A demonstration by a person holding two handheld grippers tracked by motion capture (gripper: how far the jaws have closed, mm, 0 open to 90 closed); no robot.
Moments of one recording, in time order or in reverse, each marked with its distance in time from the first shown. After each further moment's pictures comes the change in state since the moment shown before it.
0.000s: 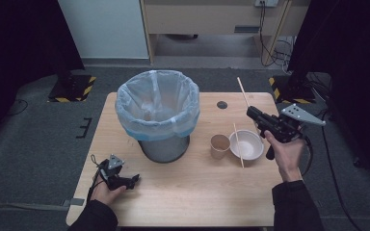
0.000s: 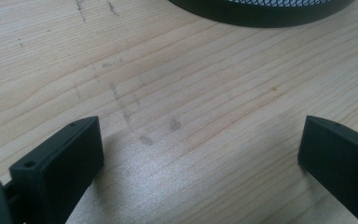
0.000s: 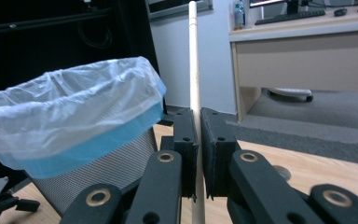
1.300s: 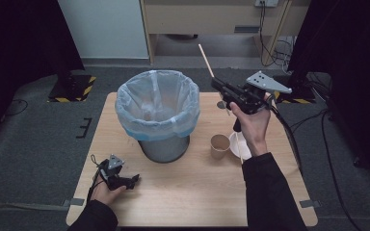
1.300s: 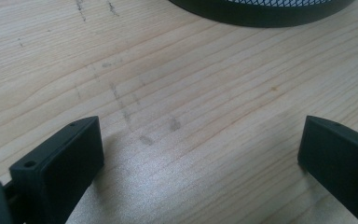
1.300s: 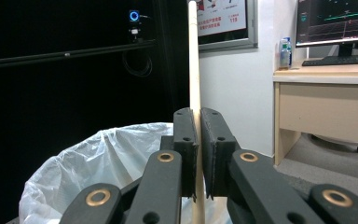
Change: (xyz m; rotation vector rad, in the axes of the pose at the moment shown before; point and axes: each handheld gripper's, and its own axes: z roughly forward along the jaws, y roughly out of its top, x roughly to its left) left arm 0.000 0.000 0.000 0.000 0.001 0.000; right arm 0.068 0.065 0.076 -0.105 0.149 -0.061
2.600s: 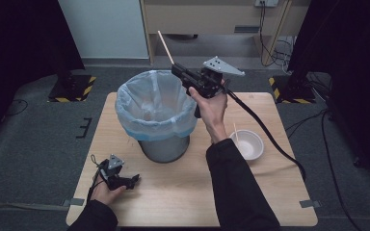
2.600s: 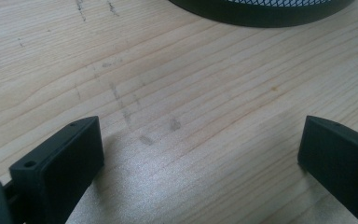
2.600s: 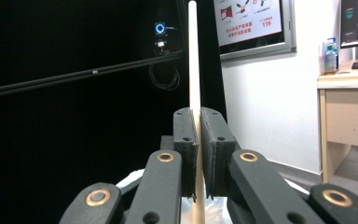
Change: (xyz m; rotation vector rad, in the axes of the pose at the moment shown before) left arm 0.000 0.000 0.000 -0.001 0.000 -0.001; right arm 0.039 0.002 0.094 -0.049 0.104 0.068
